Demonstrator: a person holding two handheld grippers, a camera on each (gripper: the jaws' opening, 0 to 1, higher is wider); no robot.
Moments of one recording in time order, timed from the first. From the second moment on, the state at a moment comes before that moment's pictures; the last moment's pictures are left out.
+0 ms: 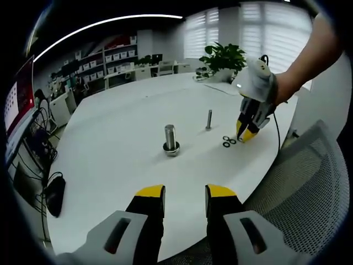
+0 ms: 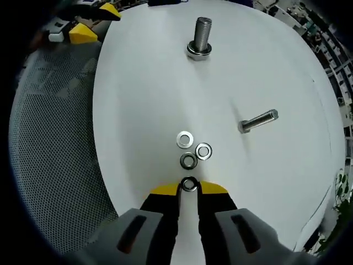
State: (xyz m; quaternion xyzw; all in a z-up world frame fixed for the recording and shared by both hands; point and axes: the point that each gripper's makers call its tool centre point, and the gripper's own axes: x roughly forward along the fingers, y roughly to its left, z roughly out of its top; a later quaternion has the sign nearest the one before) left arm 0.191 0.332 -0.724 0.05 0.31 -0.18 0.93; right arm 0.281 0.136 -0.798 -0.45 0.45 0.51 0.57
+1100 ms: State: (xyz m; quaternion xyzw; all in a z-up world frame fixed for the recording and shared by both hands) left arm 0.192 0.333 -0.725 0.06 0.32 -0.18 0.93; right arm 0.333 0.161 -0.748 -0.36 0.43 0.51 0.65
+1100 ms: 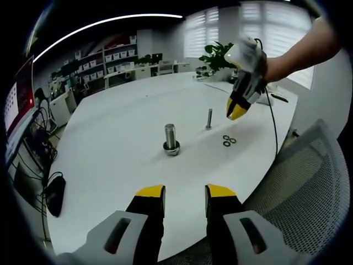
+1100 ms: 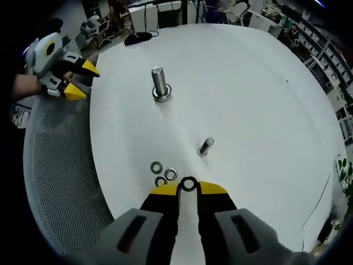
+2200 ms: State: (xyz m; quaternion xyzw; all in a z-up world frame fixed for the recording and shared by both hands) left arm 0.192 0.333 -0.723 0.06 0.31 -0.18 0.93; right arm 0.360 0.194 -0.733 -0.38 0.40 0.53 0.65
